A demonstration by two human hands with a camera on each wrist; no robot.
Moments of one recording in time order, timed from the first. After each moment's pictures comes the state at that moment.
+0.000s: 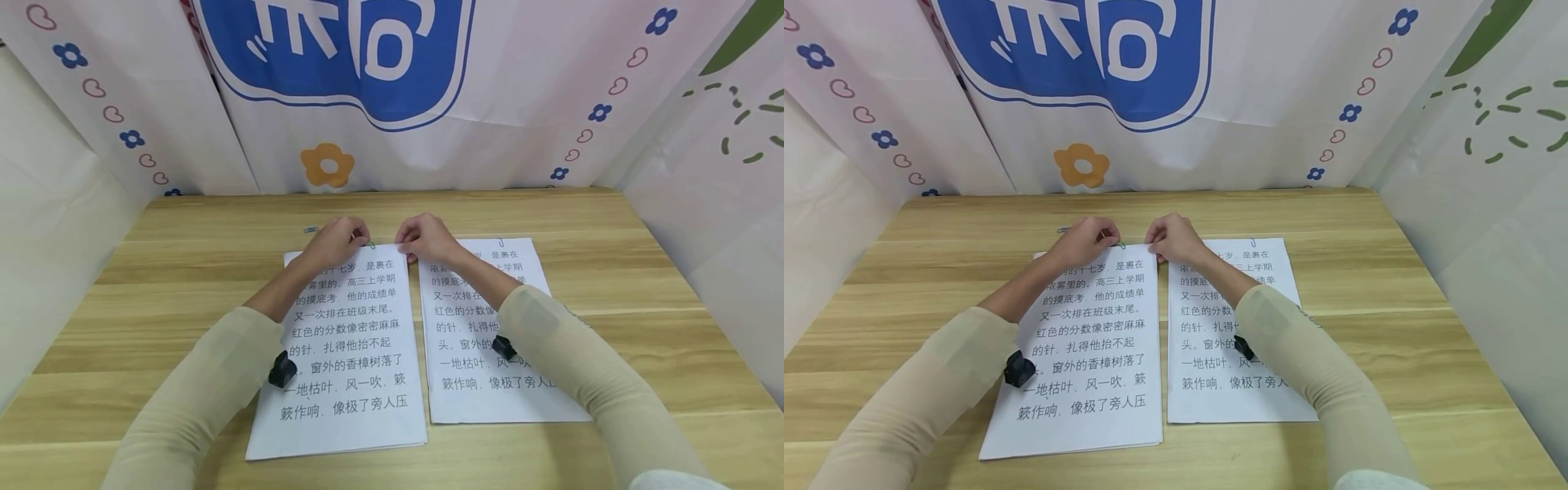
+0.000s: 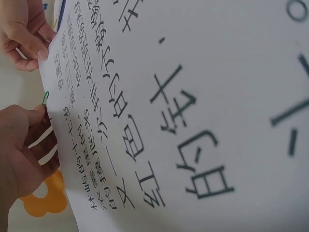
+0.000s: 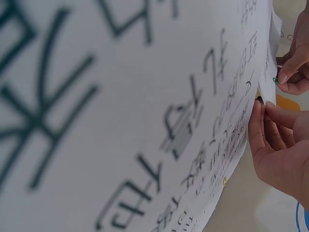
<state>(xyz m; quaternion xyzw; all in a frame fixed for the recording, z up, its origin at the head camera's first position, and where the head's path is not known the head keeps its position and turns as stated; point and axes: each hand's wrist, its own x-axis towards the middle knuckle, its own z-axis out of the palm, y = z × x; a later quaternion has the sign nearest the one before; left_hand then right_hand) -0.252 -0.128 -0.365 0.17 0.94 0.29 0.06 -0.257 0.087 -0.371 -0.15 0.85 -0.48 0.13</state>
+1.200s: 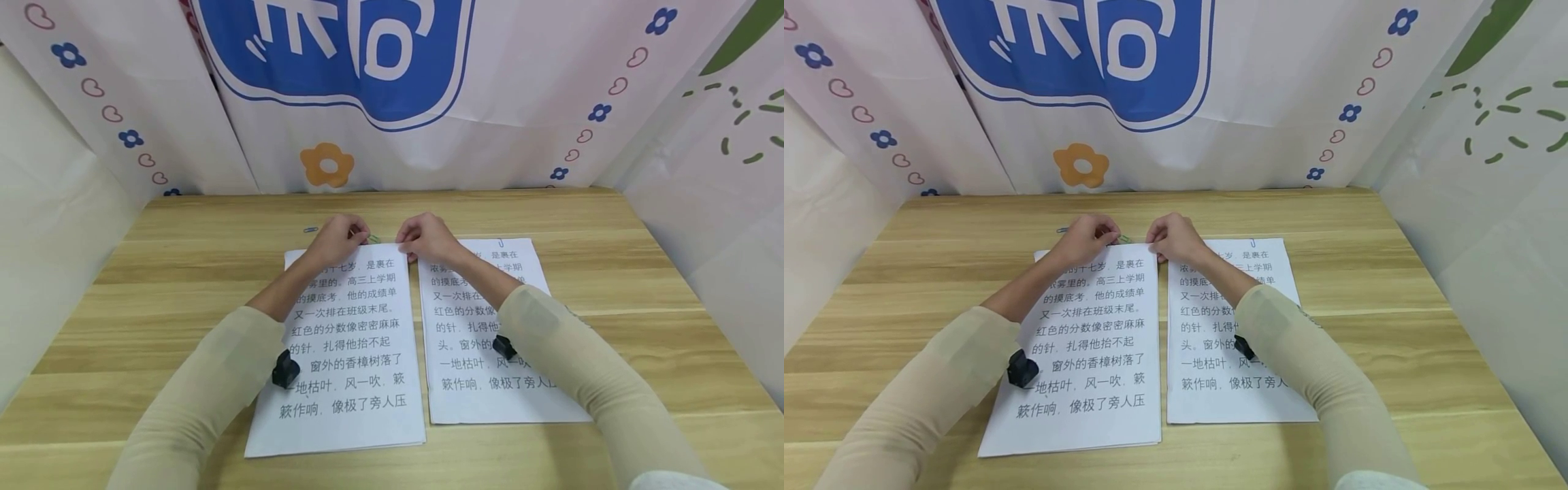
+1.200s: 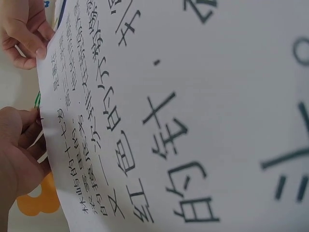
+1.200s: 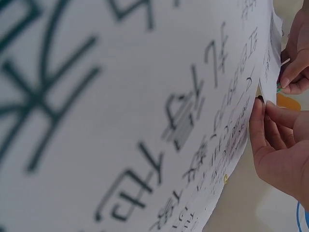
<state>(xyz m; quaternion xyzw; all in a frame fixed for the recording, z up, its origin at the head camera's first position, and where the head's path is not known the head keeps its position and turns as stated) -0.256 -0.126 -0.372 0.14 0.91 0.38 0.05 -0.259 0.089 -0.373 -0.15 0.86 -0.48 0.12</state>
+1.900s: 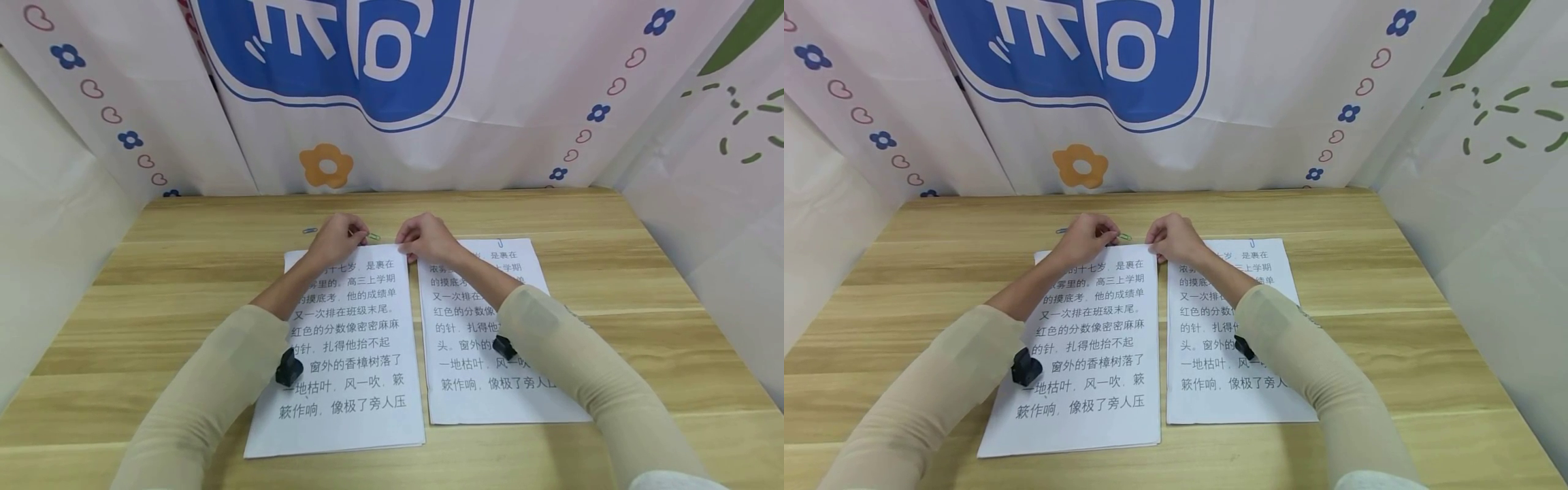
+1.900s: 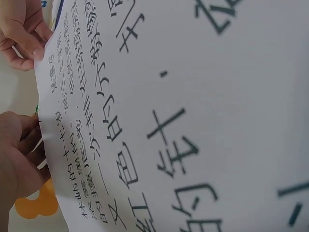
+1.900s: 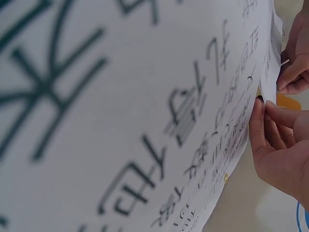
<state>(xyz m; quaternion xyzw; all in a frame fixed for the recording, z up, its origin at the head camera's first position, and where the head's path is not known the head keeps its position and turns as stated) -0.258 -0.123 -0.374 0.12 0.92 0.37 0.03 -0.259 0.089 -0.372 -0.15 0.86 -0.48 0.13</state>
